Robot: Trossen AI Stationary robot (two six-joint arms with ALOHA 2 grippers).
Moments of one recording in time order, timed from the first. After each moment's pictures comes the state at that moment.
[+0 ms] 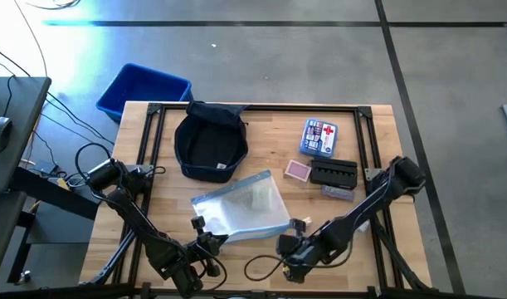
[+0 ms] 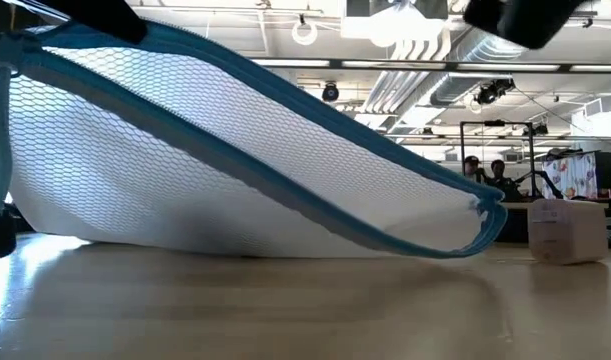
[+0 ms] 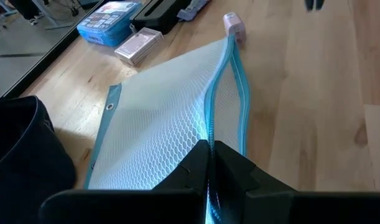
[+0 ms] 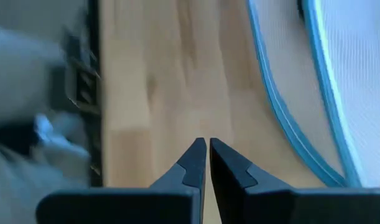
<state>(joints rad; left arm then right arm) -0.88 1.86 1.29 -0.69 -1.03 -0.91 0.67 1.87 1.42 -0.67 0.23 0.73</state>
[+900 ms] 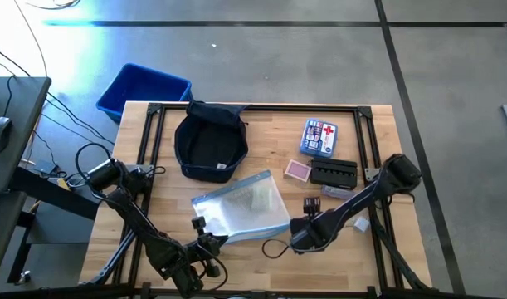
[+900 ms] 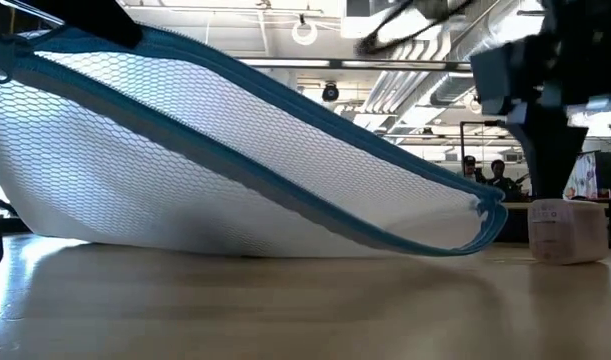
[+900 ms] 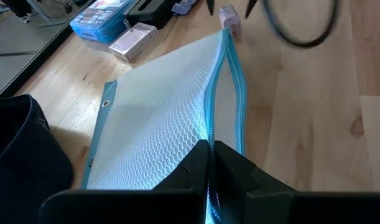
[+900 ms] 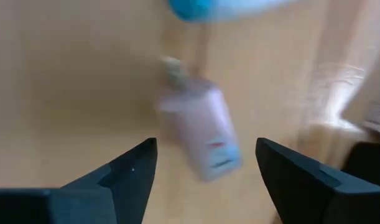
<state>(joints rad) -0.88 1.86 1.29 -0.69 -1.00 -0.89 0.57 1.88 1.21 -1.02 0.24 0.50</state>
